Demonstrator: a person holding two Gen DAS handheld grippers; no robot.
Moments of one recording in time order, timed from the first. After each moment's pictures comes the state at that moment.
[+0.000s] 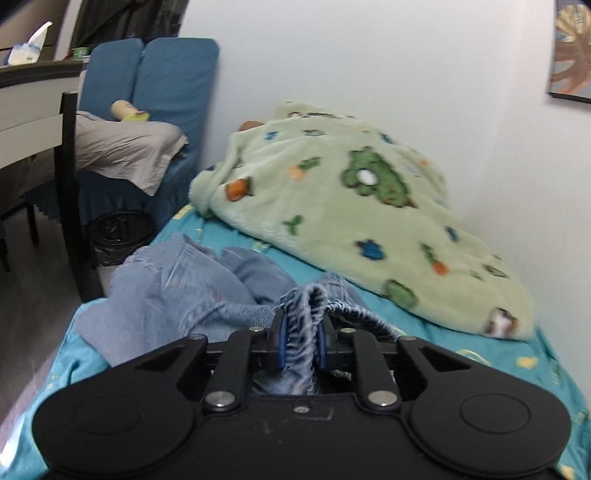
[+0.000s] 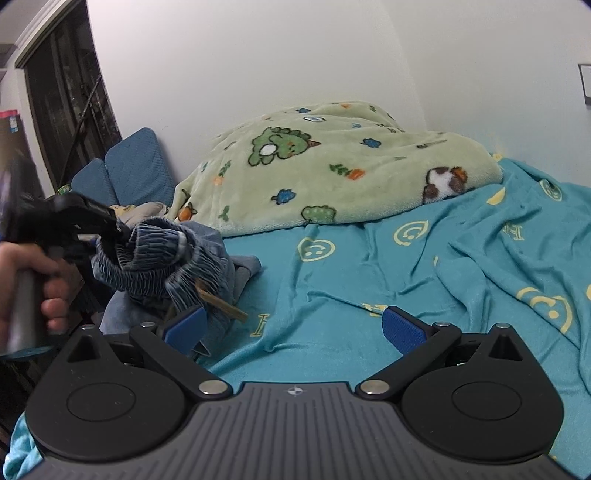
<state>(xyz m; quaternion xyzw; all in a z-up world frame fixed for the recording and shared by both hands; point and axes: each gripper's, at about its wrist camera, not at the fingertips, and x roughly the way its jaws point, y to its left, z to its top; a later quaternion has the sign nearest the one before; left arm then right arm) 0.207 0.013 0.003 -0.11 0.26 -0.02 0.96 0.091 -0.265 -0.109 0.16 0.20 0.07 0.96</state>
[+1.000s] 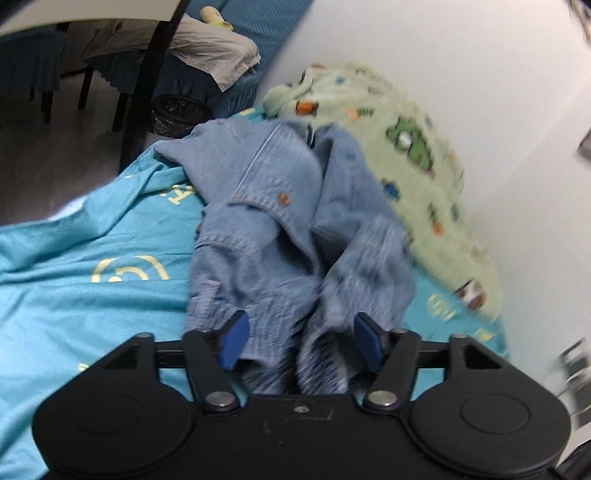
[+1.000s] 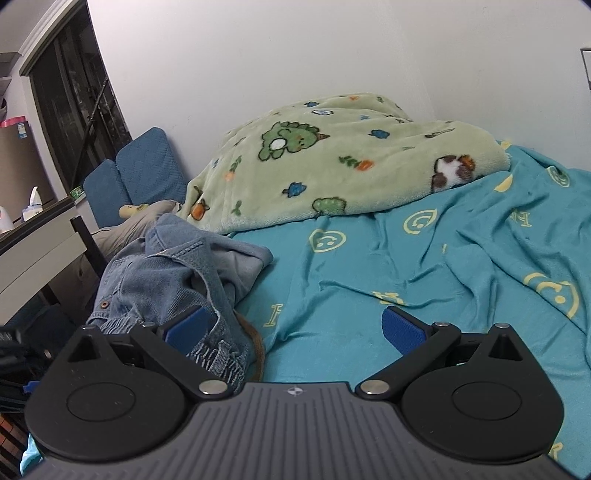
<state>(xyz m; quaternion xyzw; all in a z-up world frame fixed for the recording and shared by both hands) 0.055 0.061 -0.047 -0.31 0.33 0.01 0.89 0.086 -0.269 -0.115 0.18 0.22 0.09 0.95</state>
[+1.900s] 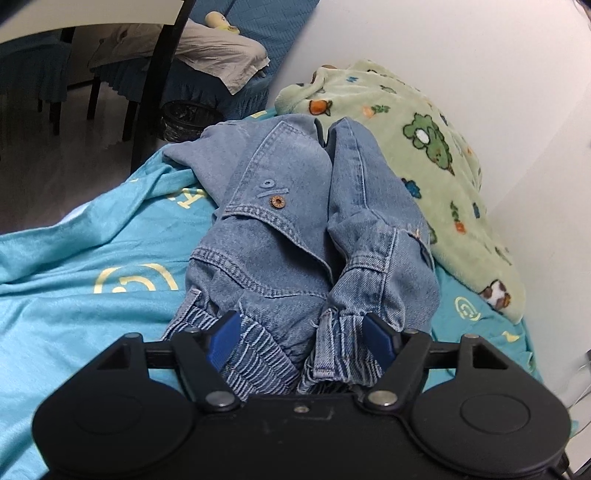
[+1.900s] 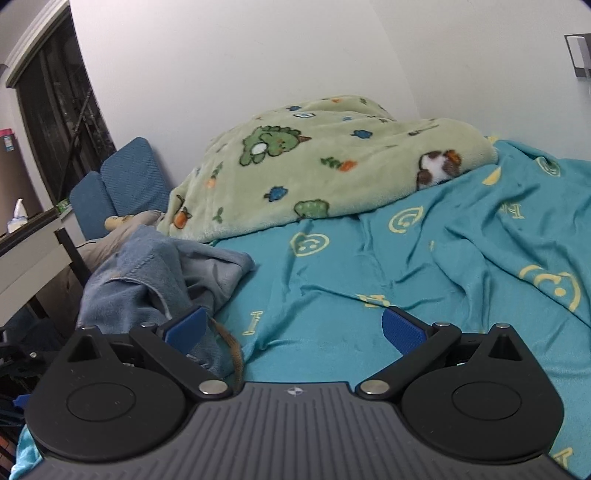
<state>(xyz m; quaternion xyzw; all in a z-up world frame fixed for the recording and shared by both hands) 0.076 0.050 -0.065 -0.25 0.34 0.05 0.90 0.100 -0.275 -0.134 0.19 0.21 0.06 0.96</state>
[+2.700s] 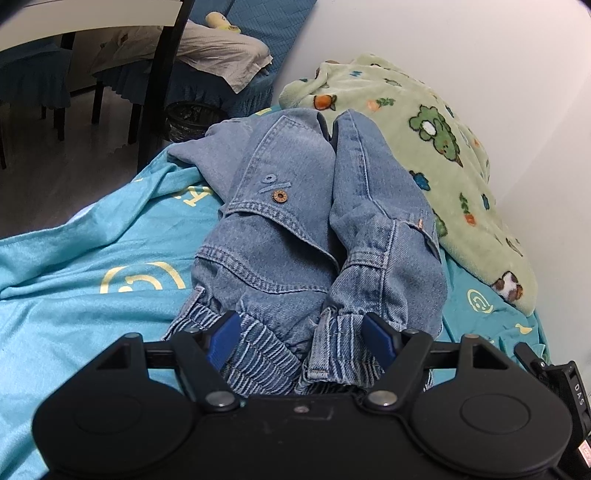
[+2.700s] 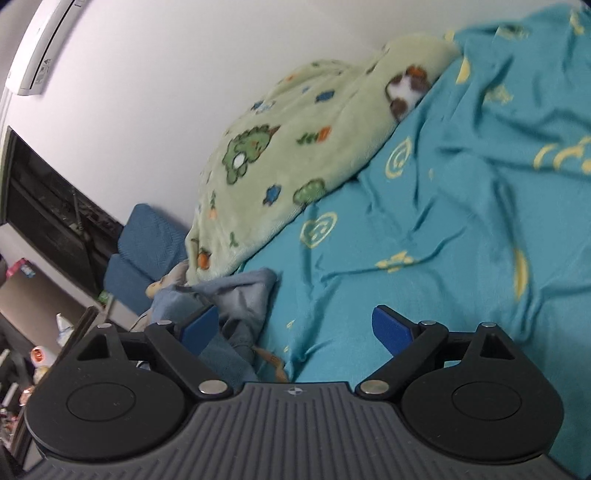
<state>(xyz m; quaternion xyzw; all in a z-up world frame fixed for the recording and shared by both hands) 0.079 0.044 -0.067 -0.23 0.35 0.06 0.91 0.125 -0.311 -0.164 0.43 0.23 0.12 0.86</state>
